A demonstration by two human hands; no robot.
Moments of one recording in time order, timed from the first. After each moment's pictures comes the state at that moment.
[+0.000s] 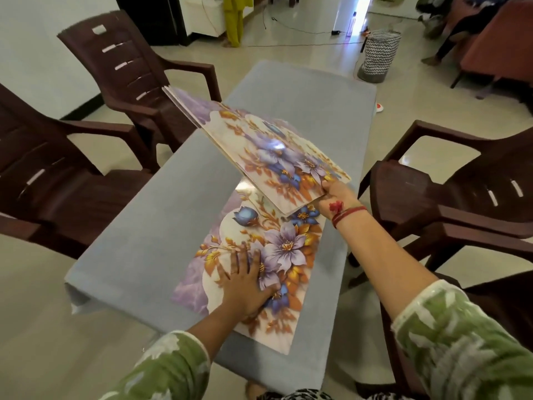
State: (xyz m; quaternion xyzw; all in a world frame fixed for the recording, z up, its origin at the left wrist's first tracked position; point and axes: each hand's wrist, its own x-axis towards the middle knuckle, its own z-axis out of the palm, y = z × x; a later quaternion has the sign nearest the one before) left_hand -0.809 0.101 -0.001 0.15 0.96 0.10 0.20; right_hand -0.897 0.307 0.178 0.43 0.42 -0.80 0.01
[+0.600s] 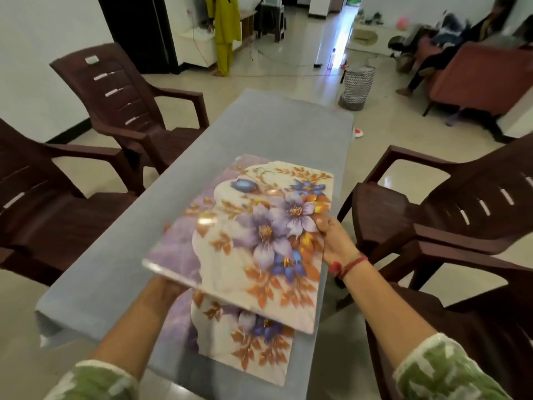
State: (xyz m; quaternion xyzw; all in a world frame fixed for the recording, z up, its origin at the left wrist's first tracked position) left_hand -0.885 0.058 0.108 -0.22 0.62 0.72 0.22; right_hand -0.853 0.351 0.139 0.24 0.45 -0.86 0.00
